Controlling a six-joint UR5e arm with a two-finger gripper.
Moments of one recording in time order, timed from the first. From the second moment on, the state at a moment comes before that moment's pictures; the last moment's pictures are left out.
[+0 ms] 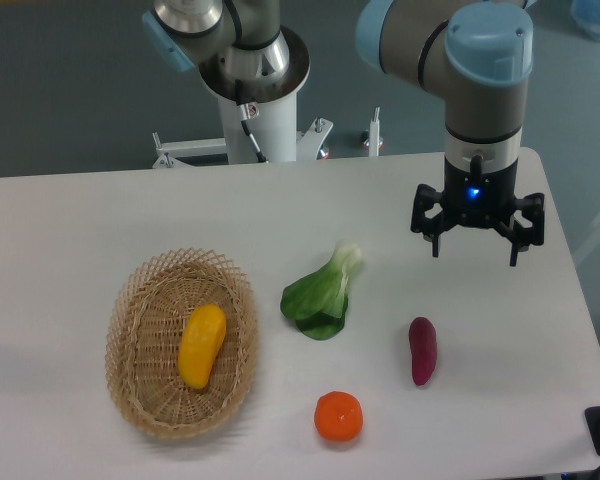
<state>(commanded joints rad) 2.65 -1.84 -1.48 -1.07 1.53 0.96</state>
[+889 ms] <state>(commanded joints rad) 2.54 -1.87 -1.53 -1.03 1.50 0.74</state>
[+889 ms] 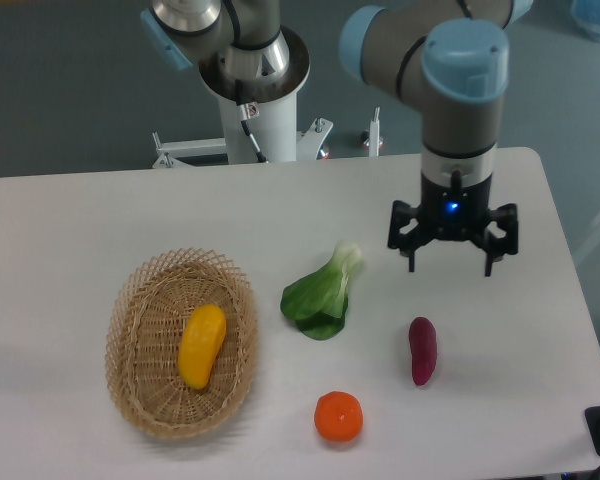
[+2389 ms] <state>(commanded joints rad) 2.09 -1.98 -1.80 -0.77 1.56 0.40</state>
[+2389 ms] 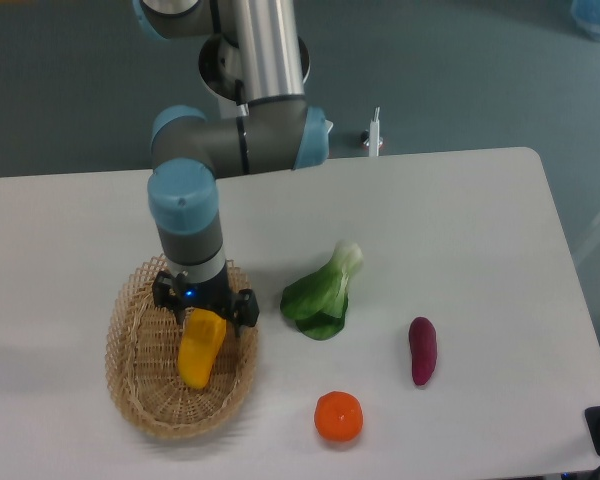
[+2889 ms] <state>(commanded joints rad) 2.08 -1.98 -1.83 -0.77 1.56 0.42</state>
